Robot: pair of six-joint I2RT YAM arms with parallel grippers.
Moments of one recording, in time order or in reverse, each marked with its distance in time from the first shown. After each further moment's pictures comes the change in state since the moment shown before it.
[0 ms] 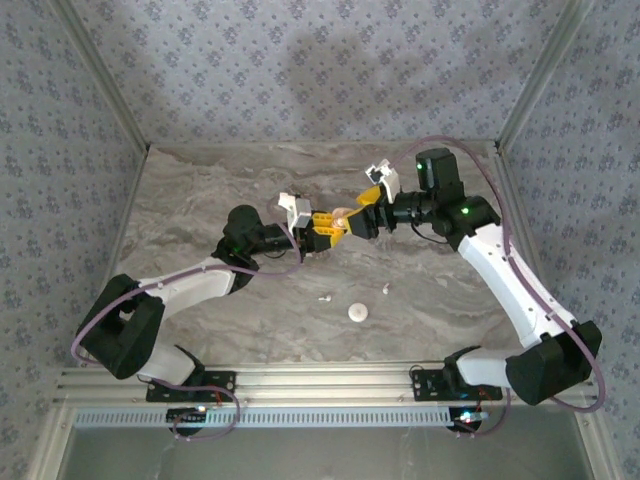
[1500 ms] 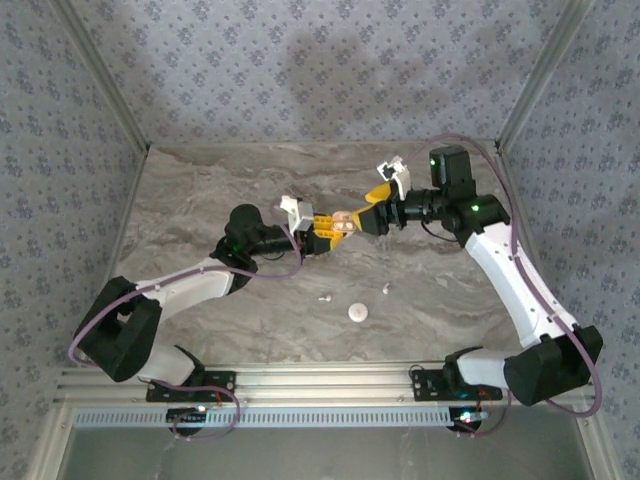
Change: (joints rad) left arm 0.000 -0.018 0.000 -0.110 0.004 0.095; right arm -0.080 0.000 0.006 -0.031 -0.104 -0.026
